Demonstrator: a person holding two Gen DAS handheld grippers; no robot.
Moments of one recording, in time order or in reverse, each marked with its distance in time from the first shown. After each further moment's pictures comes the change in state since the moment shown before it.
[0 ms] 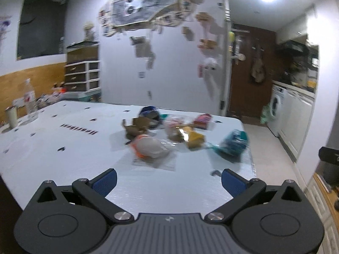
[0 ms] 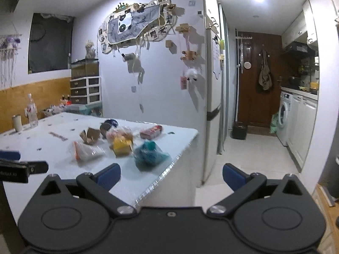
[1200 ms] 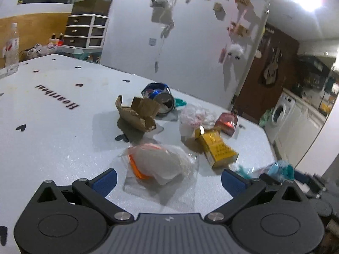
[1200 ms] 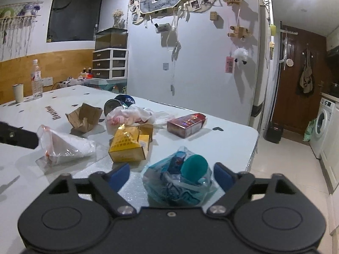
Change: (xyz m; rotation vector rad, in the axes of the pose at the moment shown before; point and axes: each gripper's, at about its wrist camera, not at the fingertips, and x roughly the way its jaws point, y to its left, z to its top) left arm 0.167 0.052 0.041 -0.227 0.150 -0.091; right arm 0.239 0.046 -0.006 -0.141 0.080 0.158
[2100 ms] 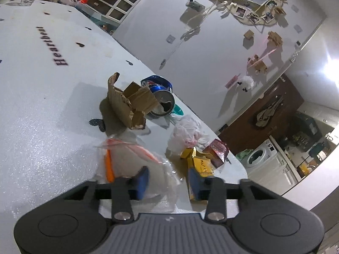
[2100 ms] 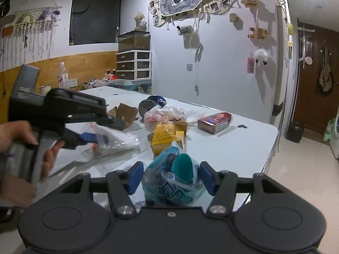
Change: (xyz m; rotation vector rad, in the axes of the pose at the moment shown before) left arm 0.064 0.022 0.006 -0.384 -0.009 -0.142; right arm -0.045 0.020 -0.004 -0.001 0.006 0.149
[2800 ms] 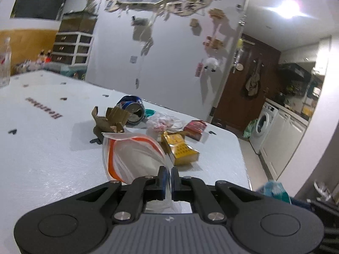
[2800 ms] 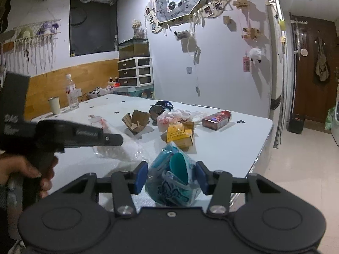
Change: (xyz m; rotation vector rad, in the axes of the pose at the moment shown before) left arm -0.104 -0.062 -0.065 0.450 -0.076 0.053; right arm -0.070 0.016 -0.005 0.081 -0.021 0.016
